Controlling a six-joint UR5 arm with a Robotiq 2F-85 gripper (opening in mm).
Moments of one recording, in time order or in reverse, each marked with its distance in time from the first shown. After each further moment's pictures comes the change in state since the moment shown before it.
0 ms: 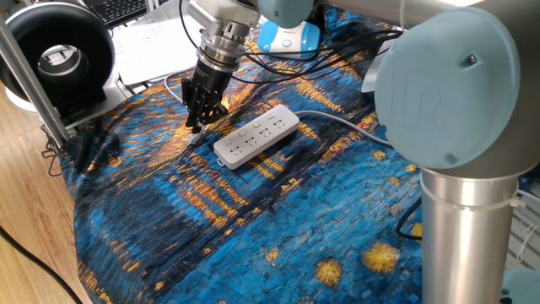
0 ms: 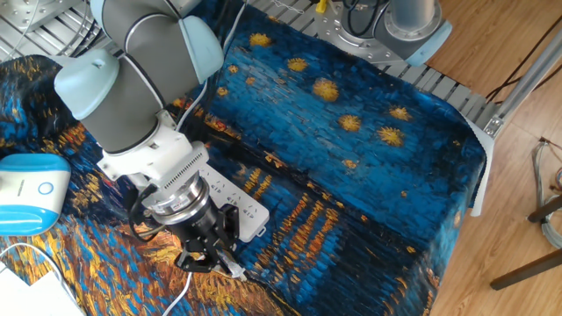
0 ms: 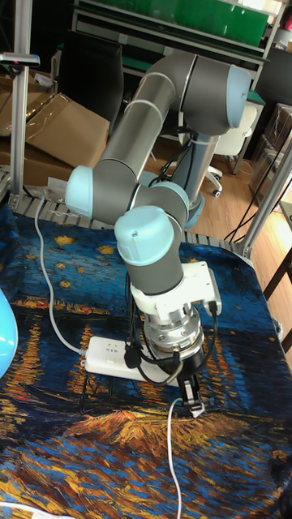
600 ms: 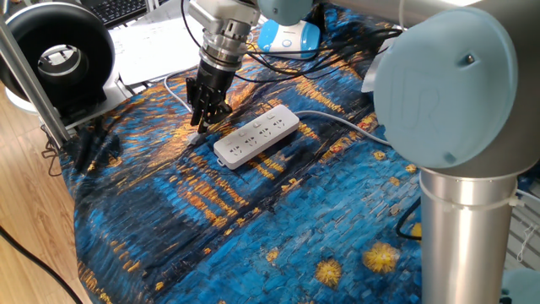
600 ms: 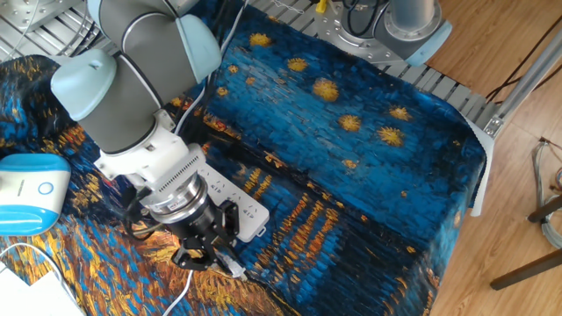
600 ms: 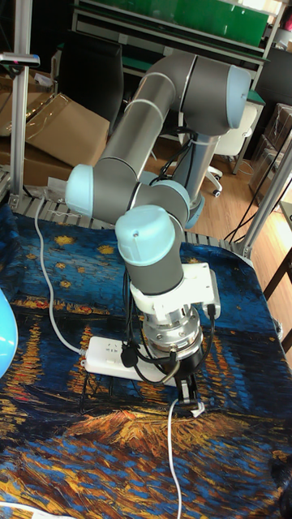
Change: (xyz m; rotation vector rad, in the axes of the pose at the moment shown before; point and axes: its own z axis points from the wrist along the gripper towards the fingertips) arm -0.003 0.003 -0.002 -0.016 -0.012 0.079
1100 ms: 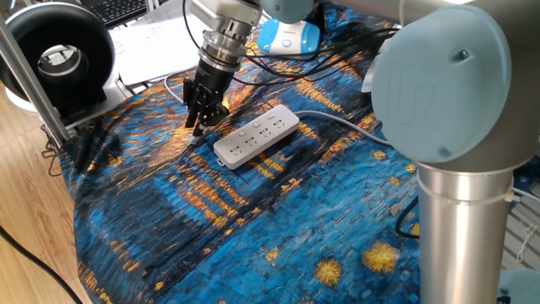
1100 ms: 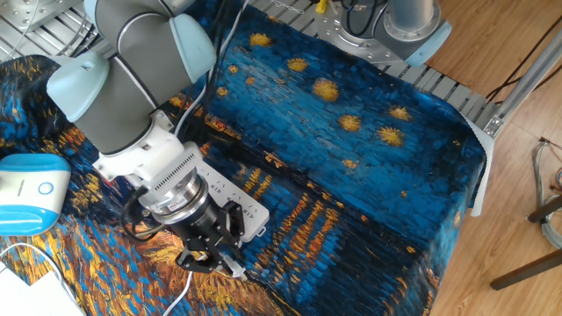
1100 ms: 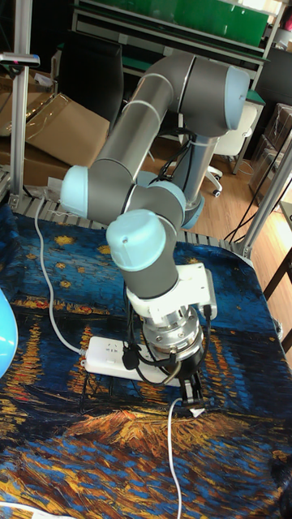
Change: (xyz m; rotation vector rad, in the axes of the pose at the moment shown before) arm -0.002 0.002 0.005 -0.016 -0.051 -0.026
